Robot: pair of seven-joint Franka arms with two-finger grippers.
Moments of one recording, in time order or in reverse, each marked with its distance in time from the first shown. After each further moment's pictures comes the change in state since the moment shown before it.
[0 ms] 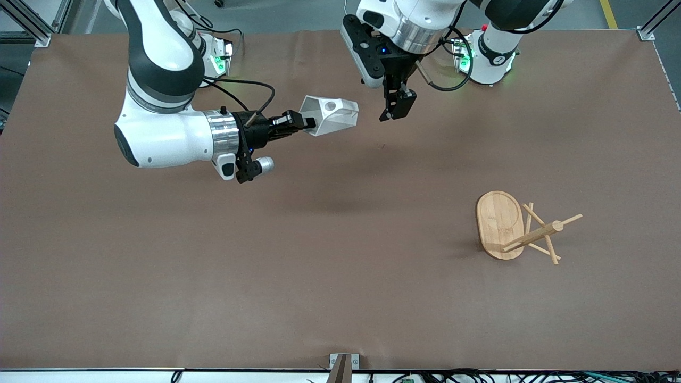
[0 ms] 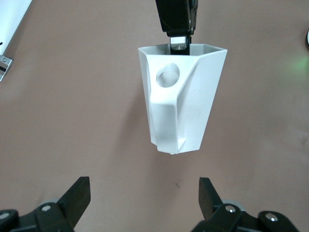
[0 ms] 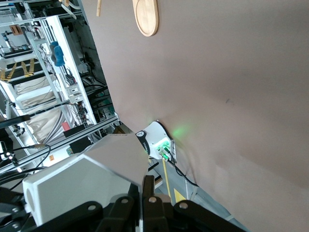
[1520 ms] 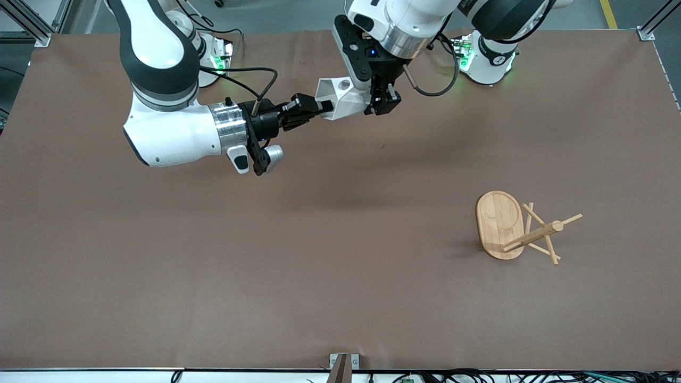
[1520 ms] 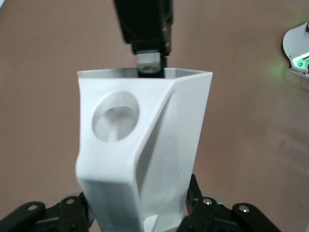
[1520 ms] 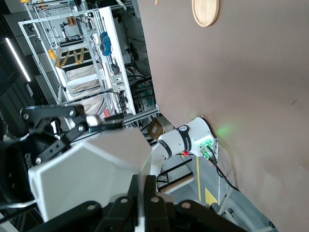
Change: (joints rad) left arm 0.026 0.019 -0.031 -0.003 -0.054 0.003 -0.001; right arm 0.028 0.007 -0.003 0.024 0.178 -0.012 -0.077
